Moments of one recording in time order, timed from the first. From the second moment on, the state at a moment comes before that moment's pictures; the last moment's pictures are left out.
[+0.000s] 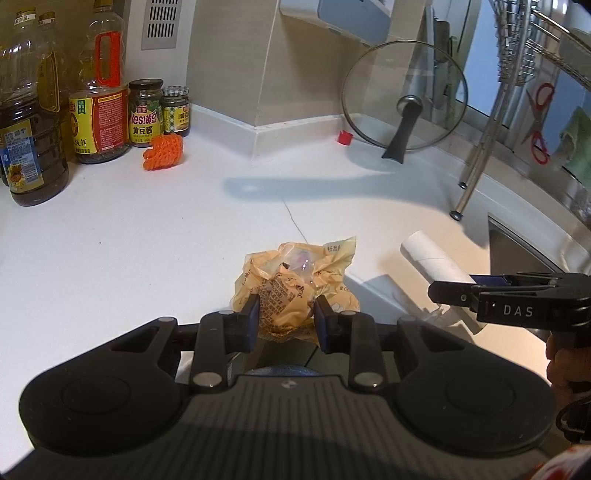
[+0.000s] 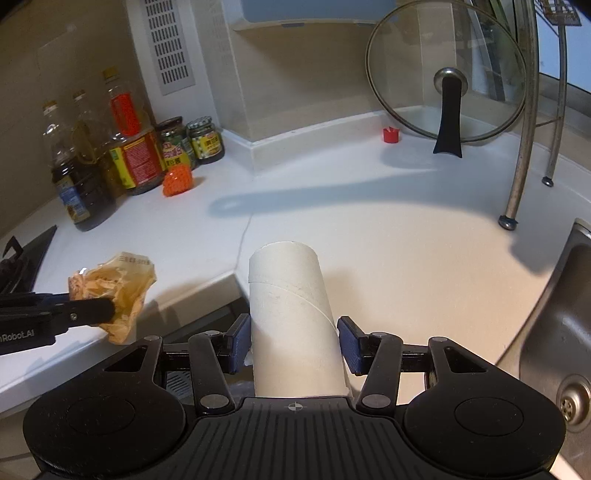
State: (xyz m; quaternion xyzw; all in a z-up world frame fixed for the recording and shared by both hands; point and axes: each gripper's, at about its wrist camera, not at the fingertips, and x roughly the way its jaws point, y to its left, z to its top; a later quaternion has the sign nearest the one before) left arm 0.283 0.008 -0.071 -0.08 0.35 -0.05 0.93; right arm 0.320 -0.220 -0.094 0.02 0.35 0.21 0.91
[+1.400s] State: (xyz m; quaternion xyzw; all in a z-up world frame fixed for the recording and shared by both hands) left arm 0.230 0.002 -0.218 -0.09 0.48 -0.03 0.87; right arm 0.256 -0.193 -0.227 0.01 0.46 0.21 0.86
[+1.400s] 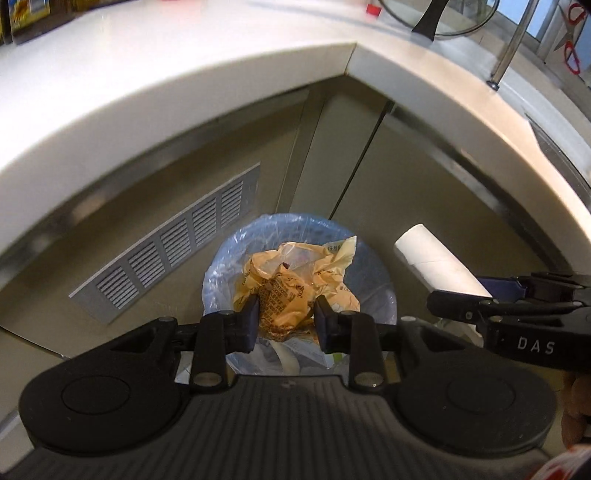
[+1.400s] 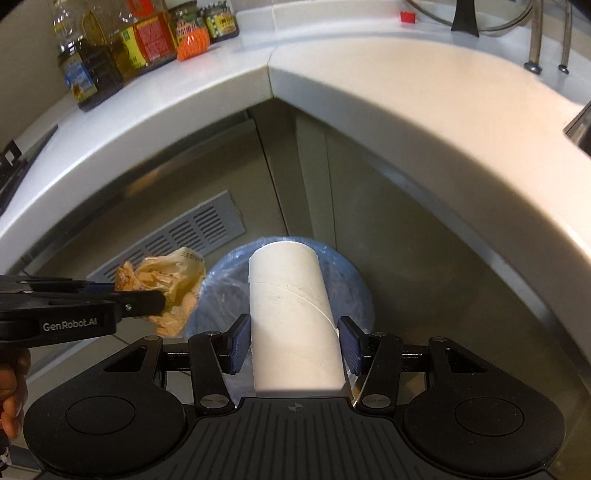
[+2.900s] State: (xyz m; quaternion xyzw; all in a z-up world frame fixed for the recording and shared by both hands) left arm 0.267 0.002 -0.294 -0.11 0.51 -0.02 0.85; right arm 0.307 -0.166 -0.303 0.01 0.51 0.20 0.84
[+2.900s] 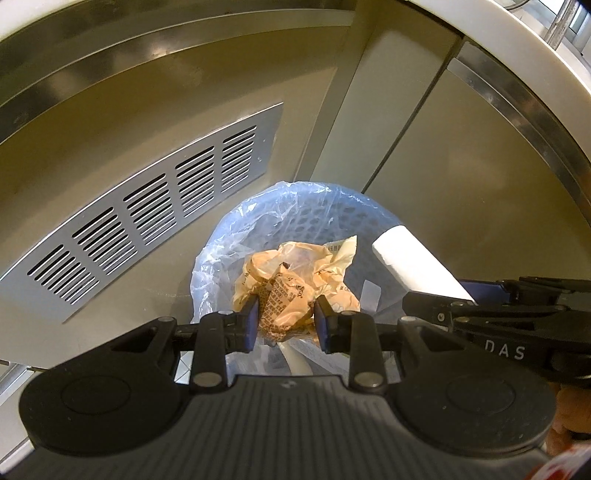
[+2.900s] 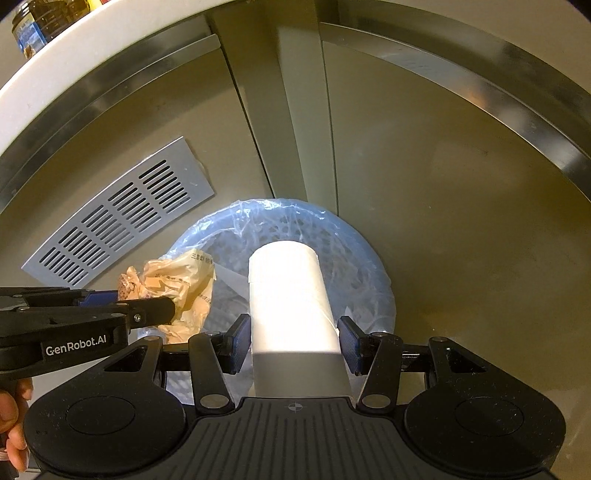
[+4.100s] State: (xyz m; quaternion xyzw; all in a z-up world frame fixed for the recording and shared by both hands) left arm 0.246 0.012 -0.282 -0.12 0.50 0.00 0.86; right arm 0.310 -0.158 -0.303 0.01 0.50 0.20 0.84
